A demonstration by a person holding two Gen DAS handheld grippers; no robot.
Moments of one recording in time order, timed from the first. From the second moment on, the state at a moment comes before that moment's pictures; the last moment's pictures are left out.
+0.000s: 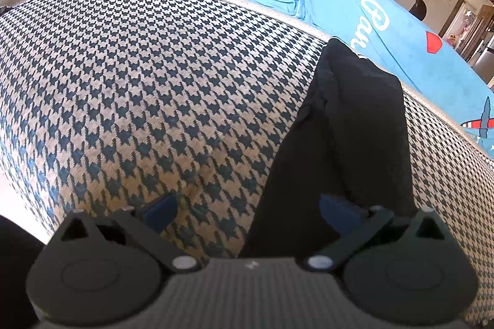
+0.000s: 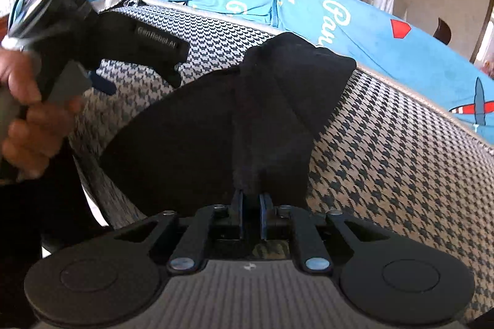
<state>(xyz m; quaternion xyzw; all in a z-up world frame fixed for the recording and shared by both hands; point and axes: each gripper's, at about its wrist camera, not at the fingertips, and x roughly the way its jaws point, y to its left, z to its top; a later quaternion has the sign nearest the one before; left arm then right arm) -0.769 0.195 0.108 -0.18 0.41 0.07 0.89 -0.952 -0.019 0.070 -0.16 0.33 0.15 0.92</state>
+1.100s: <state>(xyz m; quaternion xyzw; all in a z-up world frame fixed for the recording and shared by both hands) -0.773 0.211 0.118 -0.21 0.38 0.09 0.89 -0.932 -0.004 0.108 -0.16 0.31 0.18 0.92</state>
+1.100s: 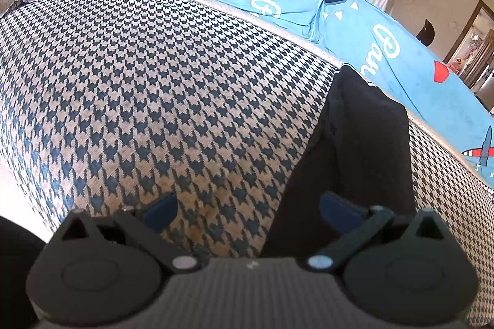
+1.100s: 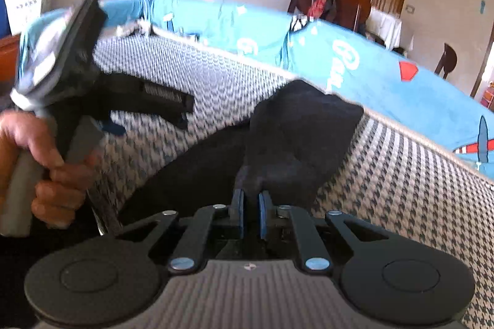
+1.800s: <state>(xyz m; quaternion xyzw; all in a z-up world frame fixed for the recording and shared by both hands) -0.772 0.210 0.116 -0.22 0.39 0.08 0.89 -0.939 0.017 0.069 -0.29 0.27 0.21 0.89</state>
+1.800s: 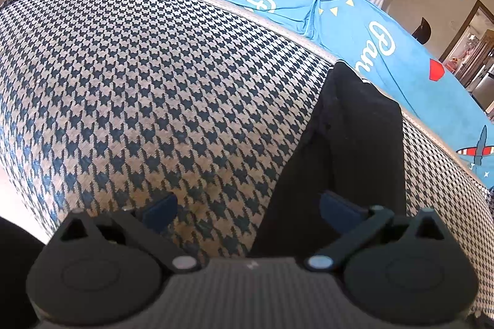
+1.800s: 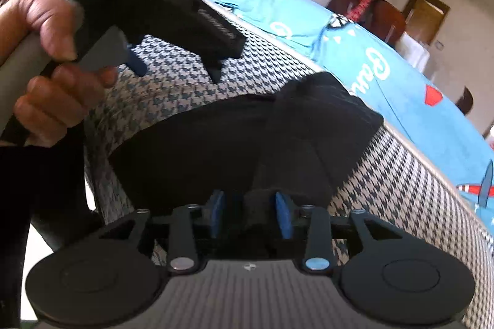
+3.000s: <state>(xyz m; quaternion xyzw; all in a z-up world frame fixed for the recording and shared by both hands) -0.786 0.236 0.135 -0.25 0.34 0.11 0.90 -0.898 0.007 0.131 0.01 0.30 0.24 0.92</state>
